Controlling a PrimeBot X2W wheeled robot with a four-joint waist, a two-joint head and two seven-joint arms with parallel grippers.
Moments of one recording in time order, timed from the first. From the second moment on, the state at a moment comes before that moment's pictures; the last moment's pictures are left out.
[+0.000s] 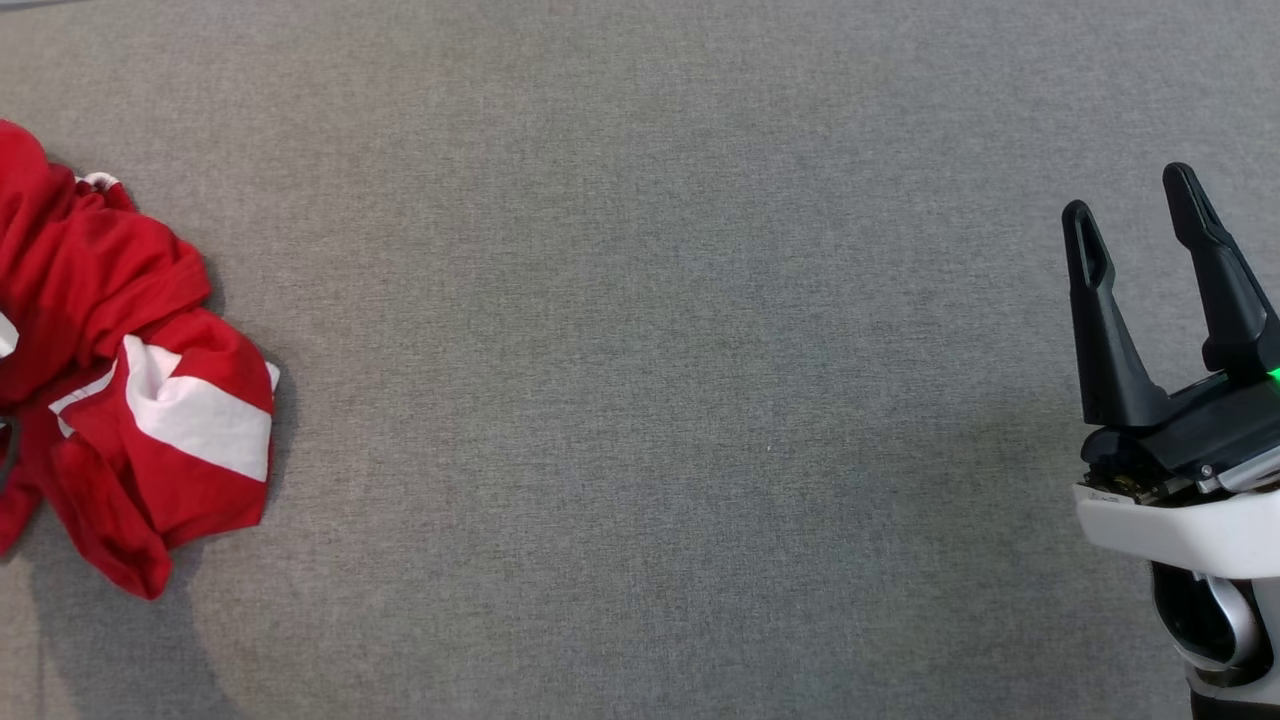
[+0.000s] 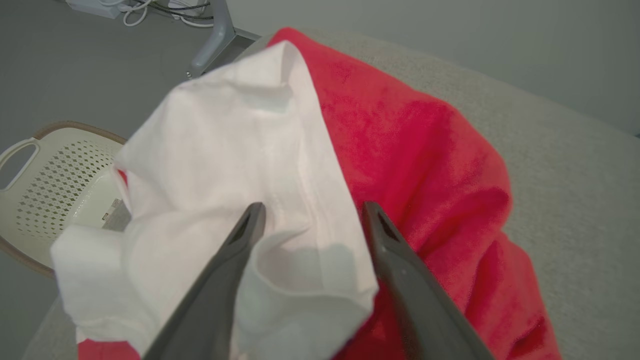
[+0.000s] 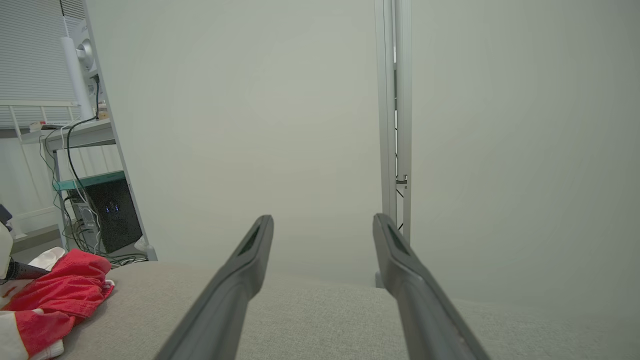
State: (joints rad) left arm -0.85 0.43 0.12 0.91 -0.43 0.07 0.36; right arm -0.28 -0.28 0.16 -0.19 0.40 0.13 -0.26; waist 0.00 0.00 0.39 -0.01
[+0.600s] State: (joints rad) left arm -0.85 0.46 0.08 0.95 -0.41 0.07 0.33; right arm -0.28 -0.27 0.17 -0.17 0.39 0.13 -0.26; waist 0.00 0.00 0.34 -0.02
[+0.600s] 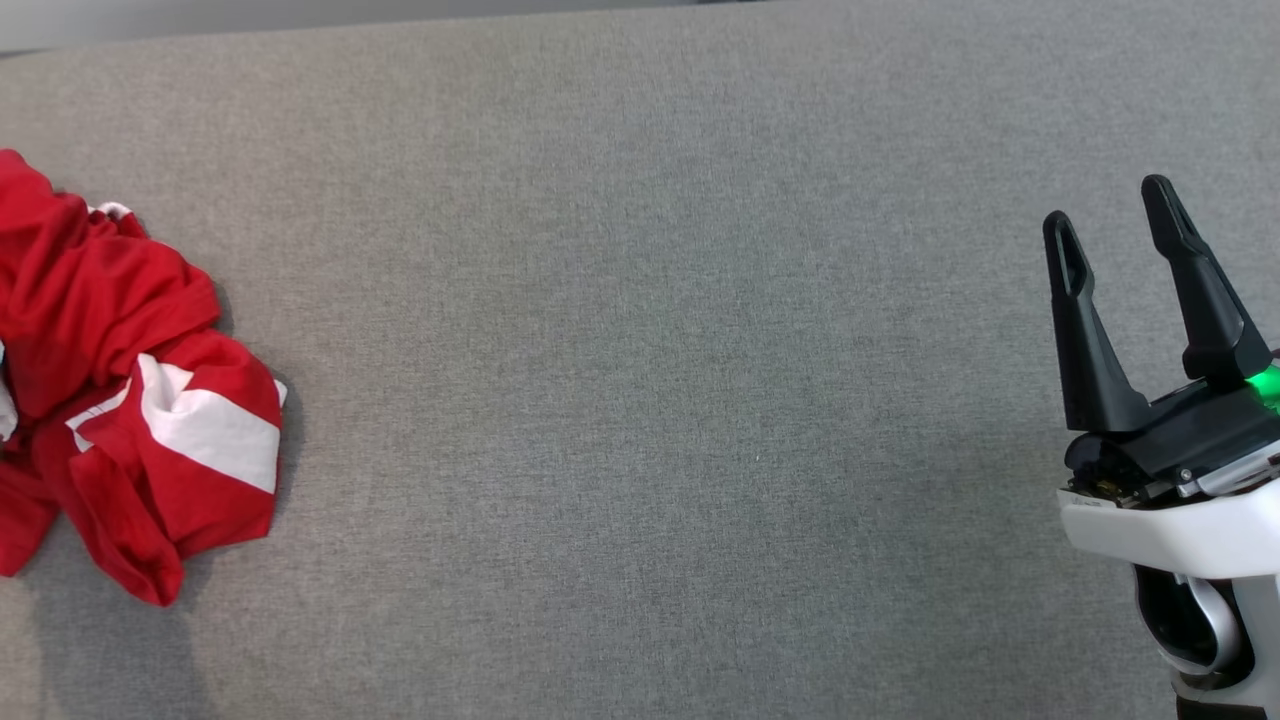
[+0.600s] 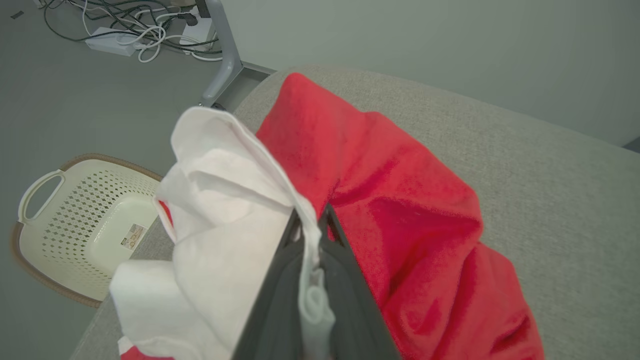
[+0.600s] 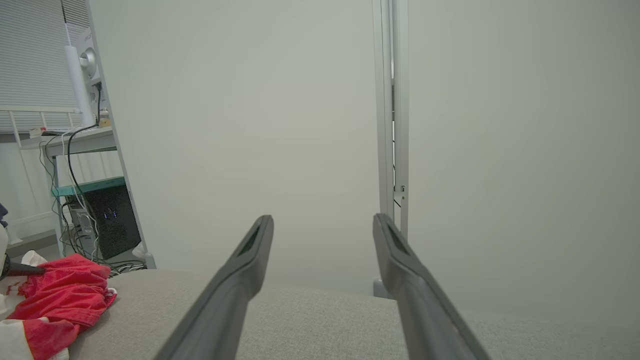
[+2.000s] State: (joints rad) left arm -0.70 0.09 -0.24 0.17 -0.56 -0.09 0.35; right arm -0.16 -0.16 0.10 -0.11 0.38 0.13 -0.26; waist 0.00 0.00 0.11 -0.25
